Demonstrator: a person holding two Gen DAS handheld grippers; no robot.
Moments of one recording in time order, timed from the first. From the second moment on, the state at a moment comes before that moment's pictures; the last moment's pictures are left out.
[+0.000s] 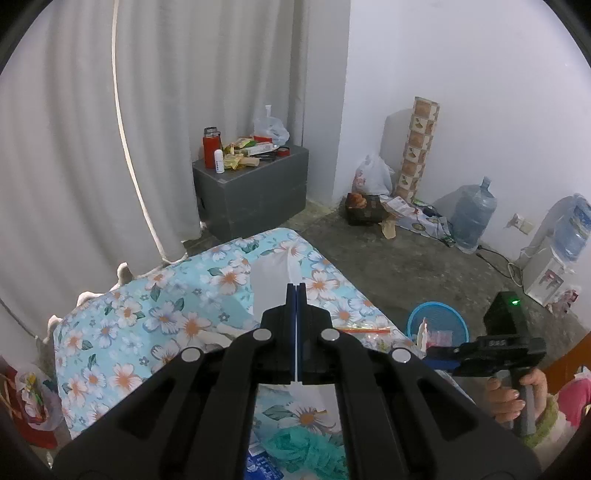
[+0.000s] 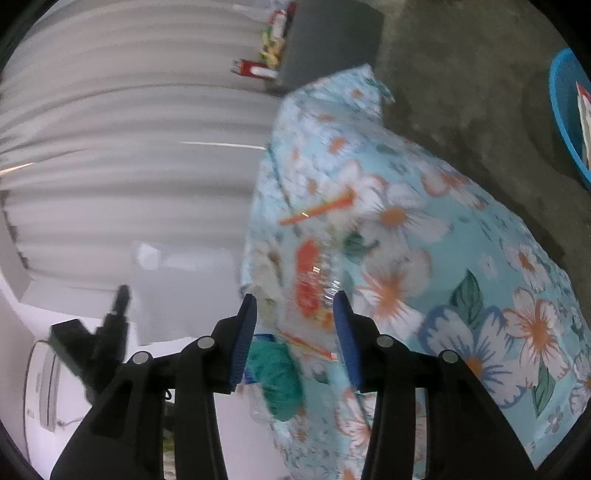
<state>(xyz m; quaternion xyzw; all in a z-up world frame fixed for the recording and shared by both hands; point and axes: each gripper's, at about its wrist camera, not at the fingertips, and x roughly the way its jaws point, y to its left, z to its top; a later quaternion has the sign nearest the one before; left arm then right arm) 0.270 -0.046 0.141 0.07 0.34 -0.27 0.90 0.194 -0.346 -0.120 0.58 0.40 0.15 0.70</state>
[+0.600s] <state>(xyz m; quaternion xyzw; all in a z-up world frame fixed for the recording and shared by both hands) 0.249 -0.032 0.147 0.04 0.33 -0.28 0.90 0.223 -0.314 -0.107 0.51 0.42 0.15 0.74</state>
